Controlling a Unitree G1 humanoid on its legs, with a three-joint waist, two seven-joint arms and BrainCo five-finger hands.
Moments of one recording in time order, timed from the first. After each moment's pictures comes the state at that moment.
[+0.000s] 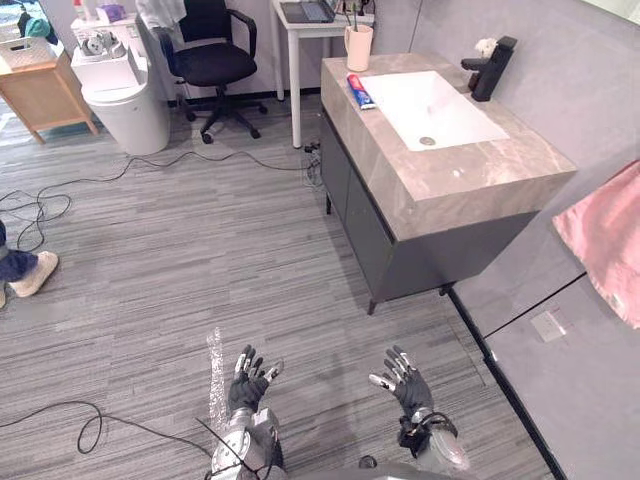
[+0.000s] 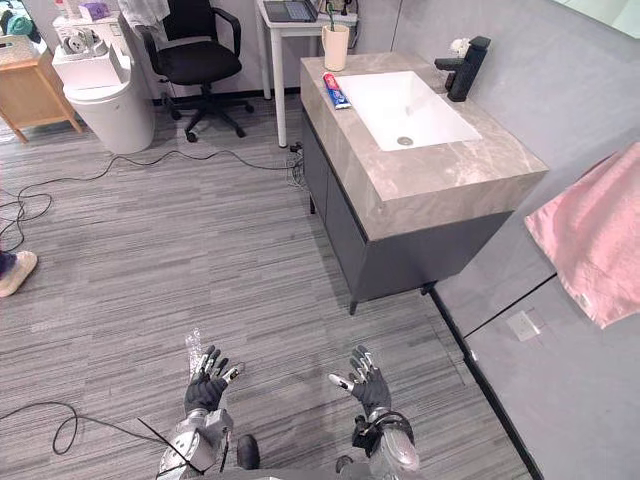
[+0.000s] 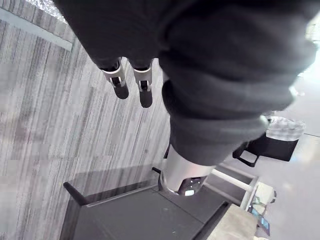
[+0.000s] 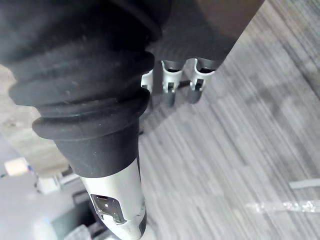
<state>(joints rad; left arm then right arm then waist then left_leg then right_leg) 0.32 -0.04 -0.03 0.25 -0.38 -0.15 0.11 0.28 0.02 0.21 0.37 0.38 -0.15 0.03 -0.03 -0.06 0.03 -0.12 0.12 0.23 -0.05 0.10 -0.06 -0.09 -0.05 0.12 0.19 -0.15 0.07</state>
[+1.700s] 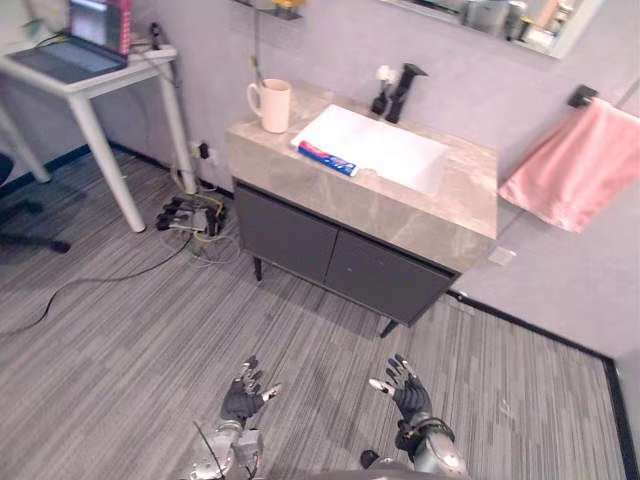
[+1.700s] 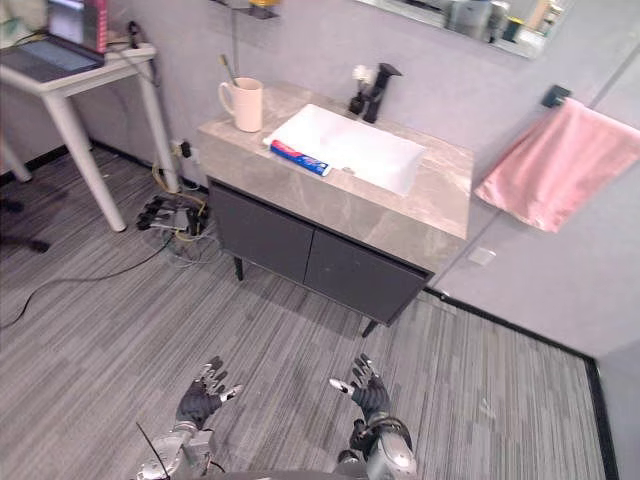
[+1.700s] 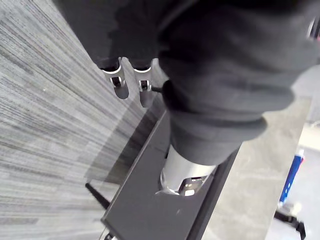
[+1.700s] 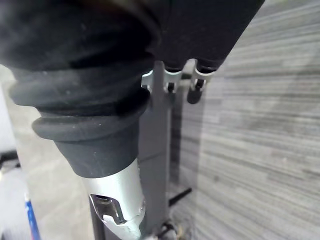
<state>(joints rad) 0.38 0.12 -0.15 0.28 -0.28 -0.10 -0.01 0.31 0.05 0.13 0.44 0.36 -0.13 0.01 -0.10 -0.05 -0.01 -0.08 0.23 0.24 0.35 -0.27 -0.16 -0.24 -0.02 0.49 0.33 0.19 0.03</state>
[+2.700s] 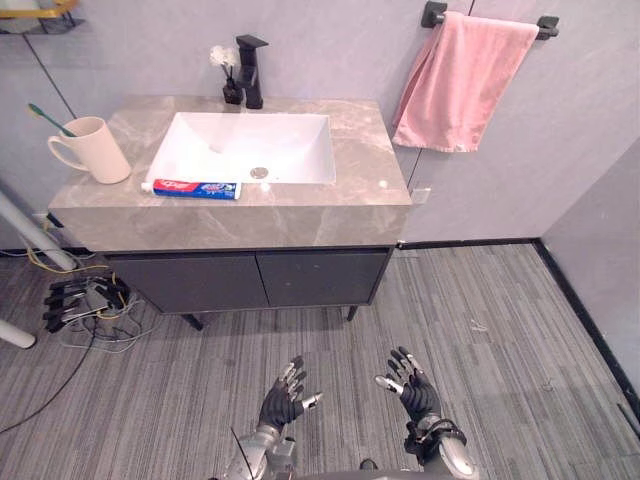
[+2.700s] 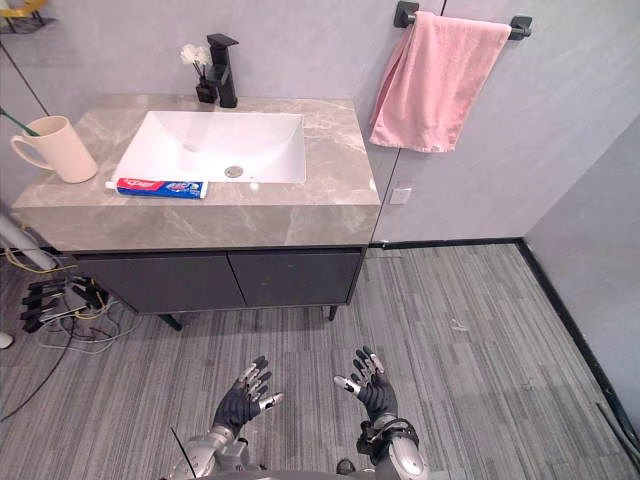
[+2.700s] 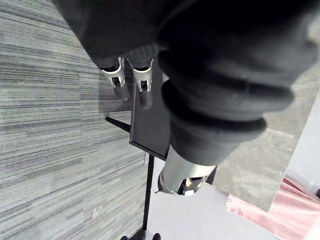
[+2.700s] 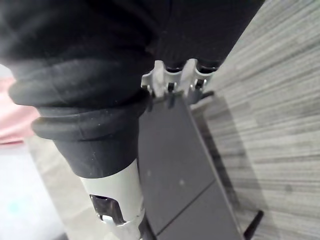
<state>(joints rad) 0.40 0.04 -0.22 0.21 -0.18 -0.09 -0.09 0.33 0.00 0.16 0.30 0.42 -0.13 0.07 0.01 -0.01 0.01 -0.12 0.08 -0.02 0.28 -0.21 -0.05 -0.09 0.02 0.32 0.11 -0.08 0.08</state>
